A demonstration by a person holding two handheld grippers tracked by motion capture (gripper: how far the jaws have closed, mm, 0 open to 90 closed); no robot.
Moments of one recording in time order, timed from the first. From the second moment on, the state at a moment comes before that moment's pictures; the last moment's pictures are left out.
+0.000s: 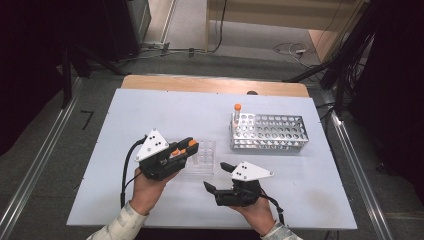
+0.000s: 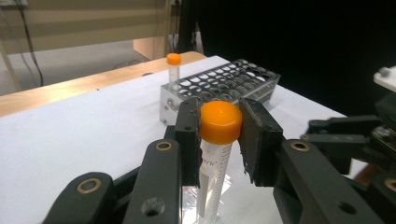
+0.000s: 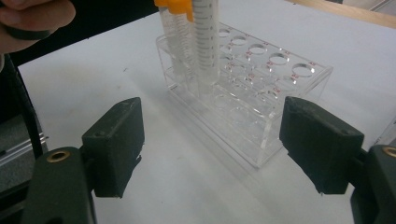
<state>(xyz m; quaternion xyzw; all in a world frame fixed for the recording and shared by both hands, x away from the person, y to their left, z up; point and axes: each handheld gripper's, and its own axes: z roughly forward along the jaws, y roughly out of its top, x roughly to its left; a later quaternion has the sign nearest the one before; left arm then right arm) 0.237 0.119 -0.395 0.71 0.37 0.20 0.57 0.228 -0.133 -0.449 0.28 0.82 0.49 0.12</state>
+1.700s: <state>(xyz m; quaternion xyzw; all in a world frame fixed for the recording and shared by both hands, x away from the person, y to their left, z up) 0.247 0.109 -0.430 0.74 0.37 0.23 0.51 0.227 -0.135 -0.451 0.28 0.82 0.48 0.12</state>
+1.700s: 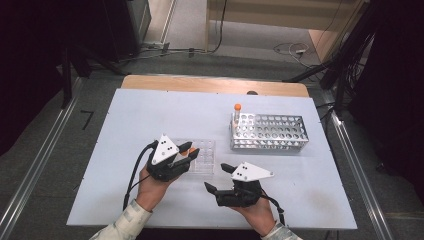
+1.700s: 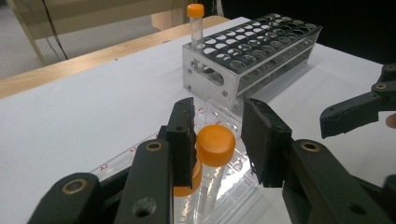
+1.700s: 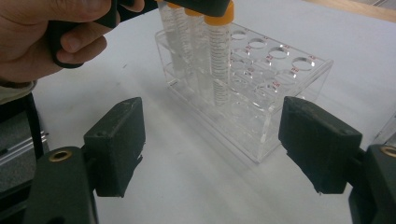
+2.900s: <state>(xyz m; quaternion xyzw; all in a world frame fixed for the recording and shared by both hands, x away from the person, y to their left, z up) 0.234 0.130 -0.423 0.72 0.40 0.22 0.52 0.286 -0.164 -0.436 0.39 0.77 0.45 0.20</state>
